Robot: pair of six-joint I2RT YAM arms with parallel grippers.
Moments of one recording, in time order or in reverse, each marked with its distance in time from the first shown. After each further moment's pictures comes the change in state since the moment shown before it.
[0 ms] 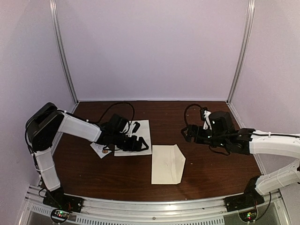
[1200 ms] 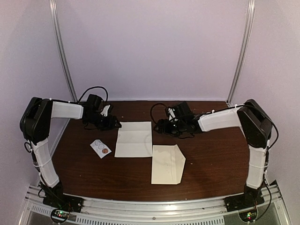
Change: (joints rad) left arm 0.385 0.013 0.220 -0.316 0.055 0.219; right arm -0.092 0.795 0.557 0.089 -0.361 0.003
